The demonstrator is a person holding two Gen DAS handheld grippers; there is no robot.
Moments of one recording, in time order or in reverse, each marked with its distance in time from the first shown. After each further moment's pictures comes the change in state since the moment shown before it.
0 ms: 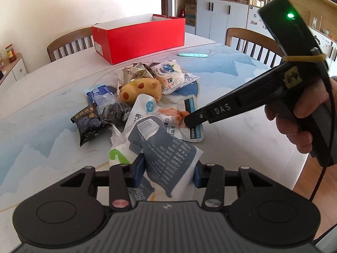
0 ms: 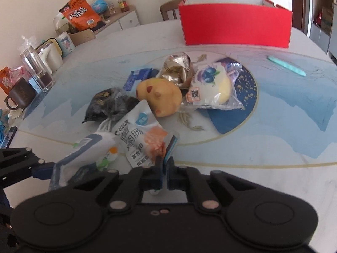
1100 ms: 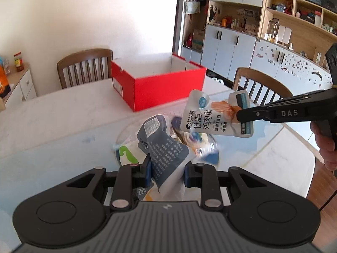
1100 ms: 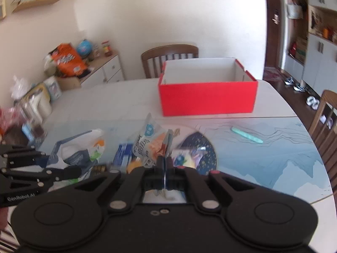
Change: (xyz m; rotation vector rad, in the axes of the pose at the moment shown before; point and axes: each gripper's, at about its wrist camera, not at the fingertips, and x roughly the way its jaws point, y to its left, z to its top) left arm -0.037 0.078 0.094 -0.088 -0.127 -0.038; right arm -0.089 0.005 0.078 0.036 -0.215 -0.143
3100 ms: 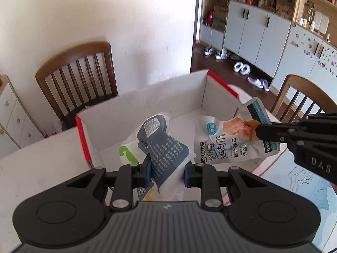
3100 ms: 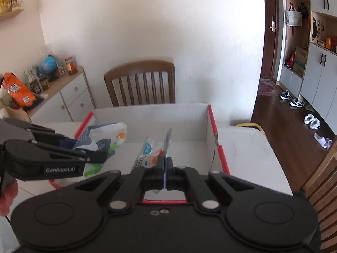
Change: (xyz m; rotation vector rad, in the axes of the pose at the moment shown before) left arm 0.320 0.039 0.243 -0.006 0.199 0.105; right arm 0.204 -0.154 0.184 -0.038 -0.022 -0.053
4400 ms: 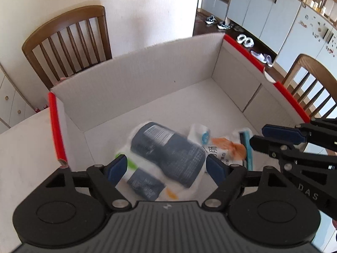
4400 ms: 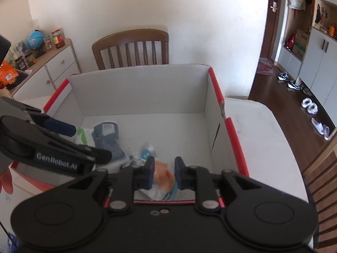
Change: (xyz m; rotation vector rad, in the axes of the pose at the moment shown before) left arm 0.066 0.009 0.013 -0.033 0.179 -0.021; right arm 0.057 -0.008 -0.013 -0.019 0.144 -0.028
